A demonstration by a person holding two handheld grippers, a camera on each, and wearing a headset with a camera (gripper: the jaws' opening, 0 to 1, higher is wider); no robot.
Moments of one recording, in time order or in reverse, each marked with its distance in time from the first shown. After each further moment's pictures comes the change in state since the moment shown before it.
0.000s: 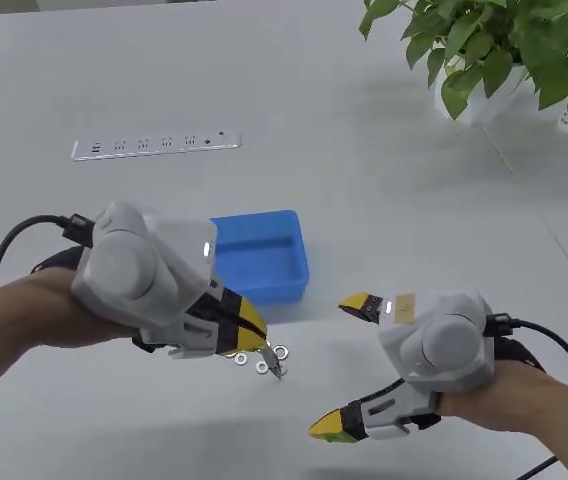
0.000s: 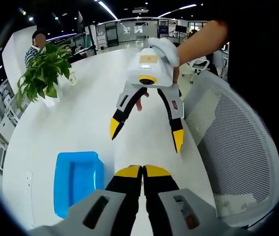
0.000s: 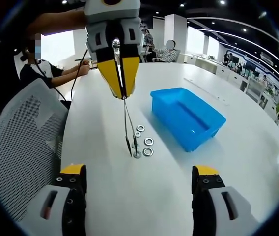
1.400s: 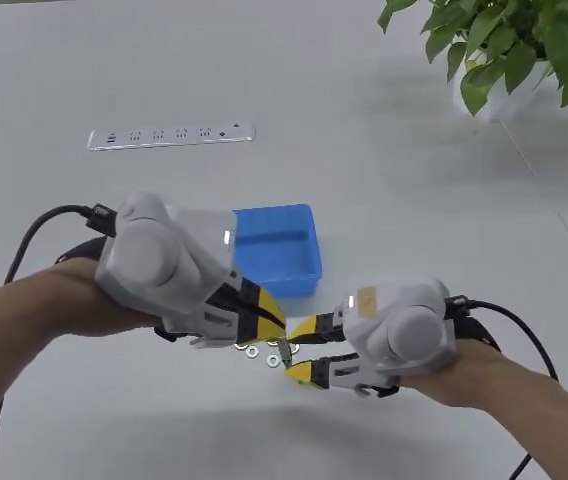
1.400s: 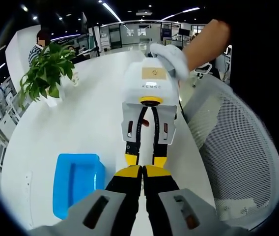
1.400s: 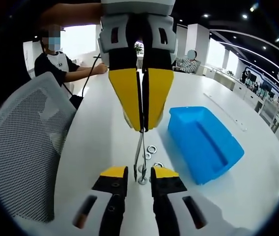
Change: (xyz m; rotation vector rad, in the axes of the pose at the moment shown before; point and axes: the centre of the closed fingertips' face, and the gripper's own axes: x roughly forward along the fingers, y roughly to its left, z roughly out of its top) left arm 0.003 0.003 0.005 -0.024 -0.028 0.018; right arm 0.036 0.013 0.032 -0.162 -0.042 0.114
